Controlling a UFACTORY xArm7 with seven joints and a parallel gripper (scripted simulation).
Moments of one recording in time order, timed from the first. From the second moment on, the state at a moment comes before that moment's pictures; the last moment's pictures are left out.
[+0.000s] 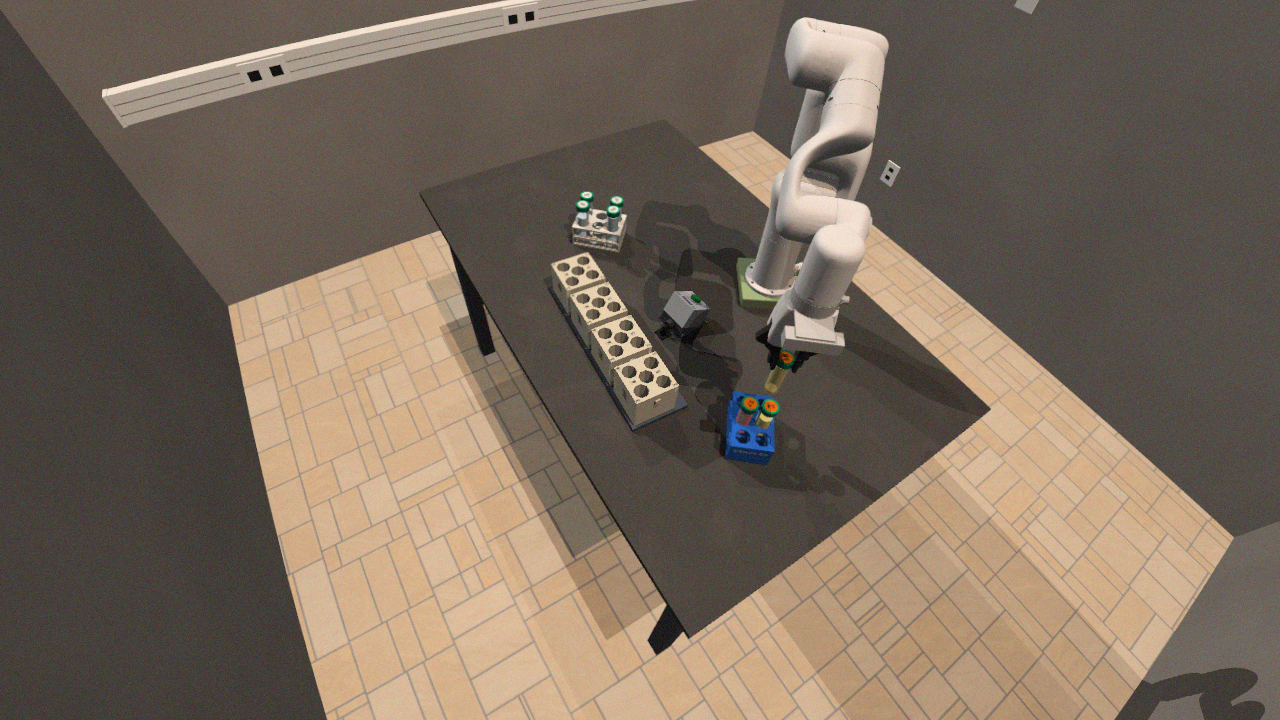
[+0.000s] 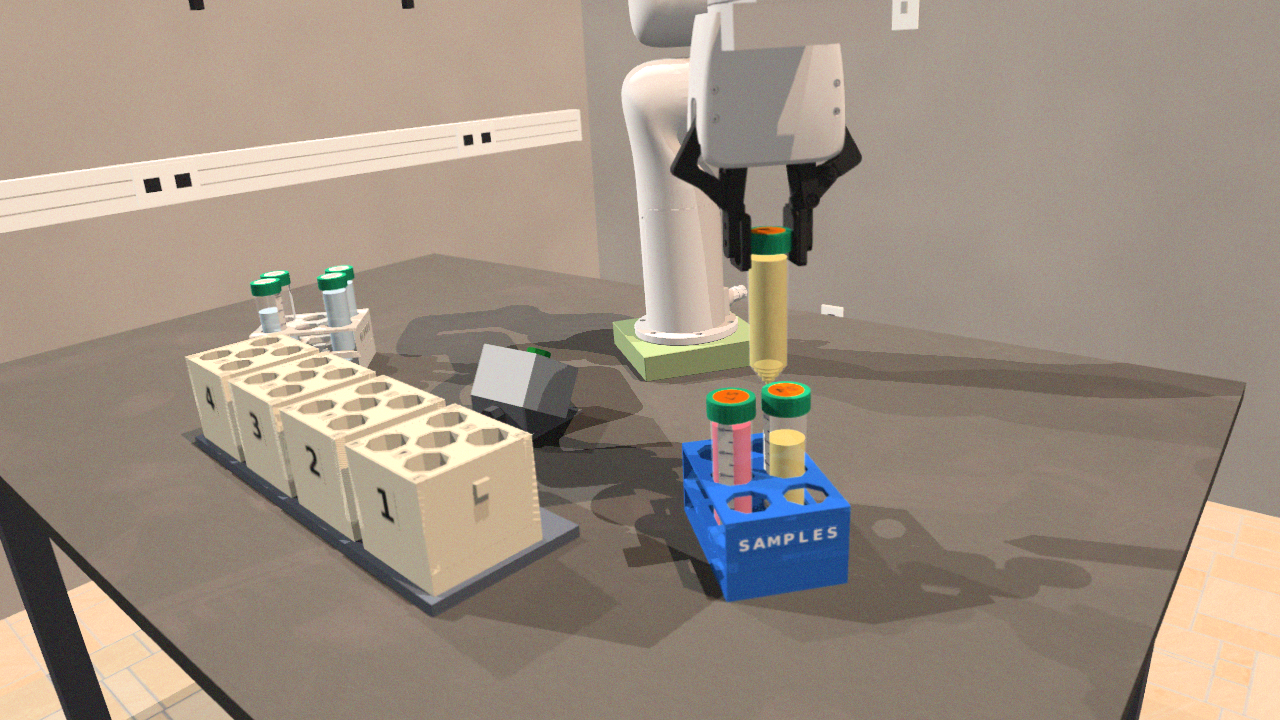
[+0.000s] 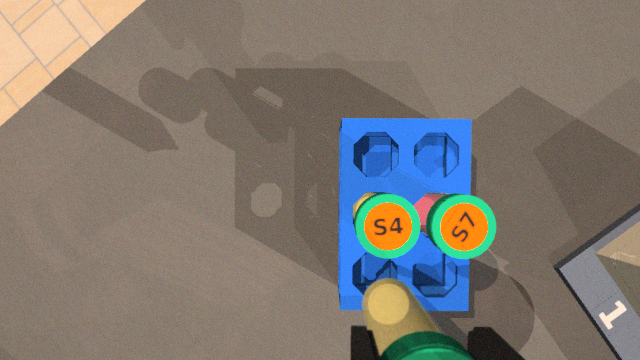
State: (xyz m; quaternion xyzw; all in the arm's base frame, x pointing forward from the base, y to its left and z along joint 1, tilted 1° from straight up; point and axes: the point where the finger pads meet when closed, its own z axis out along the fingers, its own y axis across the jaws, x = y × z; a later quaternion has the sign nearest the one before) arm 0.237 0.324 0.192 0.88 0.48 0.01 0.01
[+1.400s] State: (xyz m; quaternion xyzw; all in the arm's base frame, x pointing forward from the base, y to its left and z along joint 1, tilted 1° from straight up) arm 0.264 0.275 0.224 0.95 0.30 0.01 0.01
